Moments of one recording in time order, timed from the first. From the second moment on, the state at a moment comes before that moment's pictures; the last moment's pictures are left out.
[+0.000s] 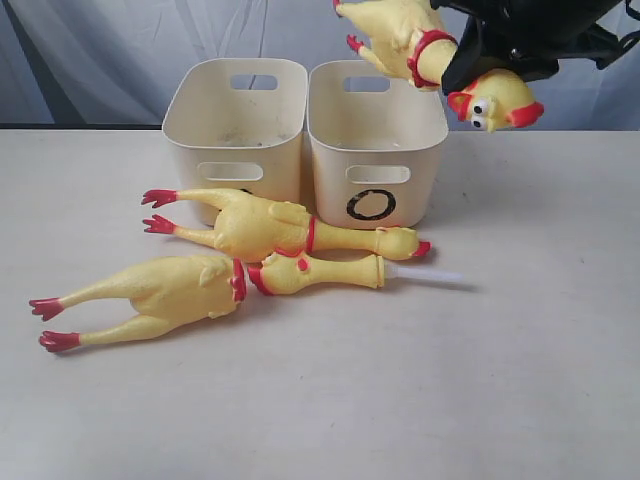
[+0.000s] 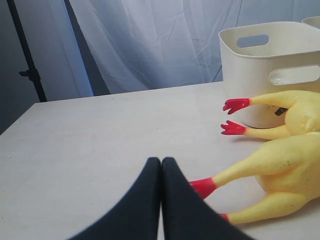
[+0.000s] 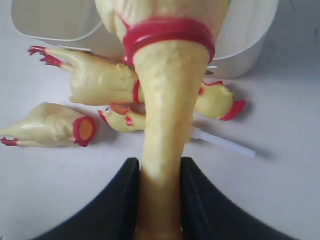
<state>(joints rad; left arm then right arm) 0.00 0.00 0.00 0.02 0.23 0.09 0.24 1.66 -1.62 0.39 1.17 -0.01</state>
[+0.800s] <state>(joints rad) 0.00 0.00 0.00 0.02 0.23 0.09 0.24 1.88 -1.69 0.38 1.11 0.06</state>
